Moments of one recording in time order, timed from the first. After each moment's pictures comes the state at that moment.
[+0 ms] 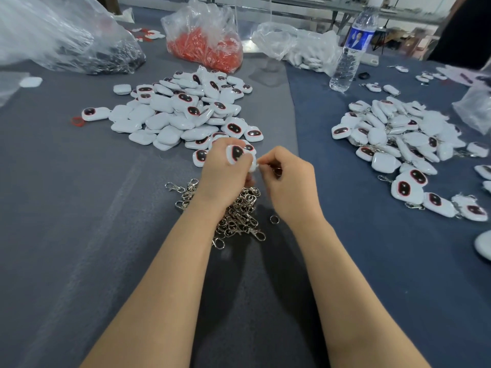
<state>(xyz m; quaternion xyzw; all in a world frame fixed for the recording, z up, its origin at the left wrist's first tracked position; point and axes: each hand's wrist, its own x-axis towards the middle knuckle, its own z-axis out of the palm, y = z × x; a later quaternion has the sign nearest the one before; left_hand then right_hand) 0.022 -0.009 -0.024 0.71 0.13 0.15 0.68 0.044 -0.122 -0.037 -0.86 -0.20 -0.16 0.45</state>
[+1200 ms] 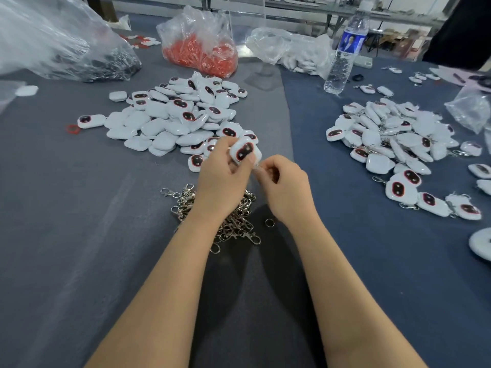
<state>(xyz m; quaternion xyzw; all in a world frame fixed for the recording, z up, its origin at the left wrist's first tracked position) 0.022 -0.011 -0.029 0.78 0.05 0.22 0.58 0.047 -0.124 -0.037 -0.86 -0.16 -0.09 0.48</state>
